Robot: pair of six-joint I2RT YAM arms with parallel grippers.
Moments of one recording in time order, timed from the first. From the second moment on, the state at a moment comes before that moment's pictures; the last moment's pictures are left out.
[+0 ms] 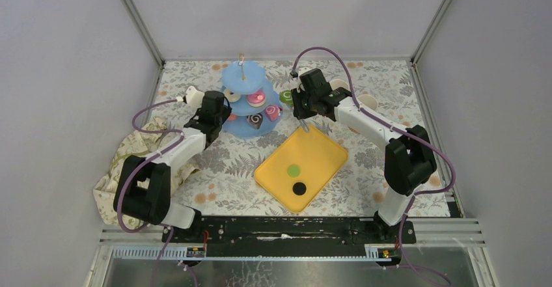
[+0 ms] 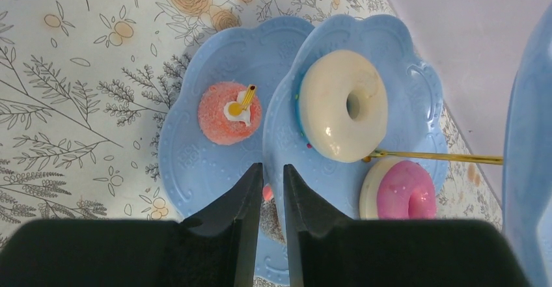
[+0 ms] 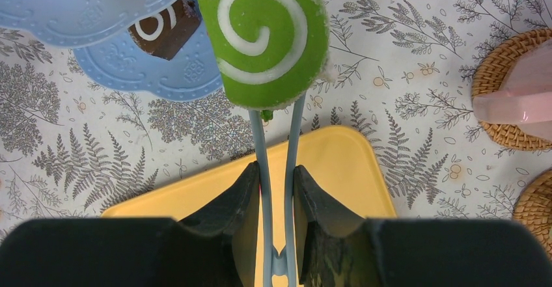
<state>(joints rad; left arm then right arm) -0.27 1.43 0.82 0.02 -0.40 -1.05 0.59 1.76 1.42 -0.48 -0.02 0.20</state>
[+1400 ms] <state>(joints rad) -0.26 1.43 0.78 0.03 -0.27 -1.12 0.59 1.76 1.43 -0.48 -0.02 0.19</state>
